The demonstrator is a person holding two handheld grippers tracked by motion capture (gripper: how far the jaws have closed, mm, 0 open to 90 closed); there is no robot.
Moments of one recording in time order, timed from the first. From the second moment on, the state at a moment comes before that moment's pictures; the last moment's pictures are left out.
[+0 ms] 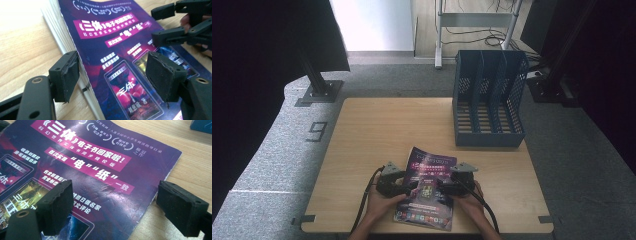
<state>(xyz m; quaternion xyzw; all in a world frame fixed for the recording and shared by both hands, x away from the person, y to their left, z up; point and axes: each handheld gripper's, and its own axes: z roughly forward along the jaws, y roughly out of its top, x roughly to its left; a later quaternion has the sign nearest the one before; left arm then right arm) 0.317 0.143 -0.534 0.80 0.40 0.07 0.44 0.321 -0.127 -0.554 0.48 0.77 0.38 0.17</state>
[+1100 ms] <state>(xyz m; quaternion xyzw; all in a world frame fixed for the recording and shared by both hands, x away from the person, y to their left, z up) 0.343 0.127 -0.530 0.82 0.40 0.02 0.42 0.323 -0.128 -0.554 0.47 0.77 0.39 0.17</state>
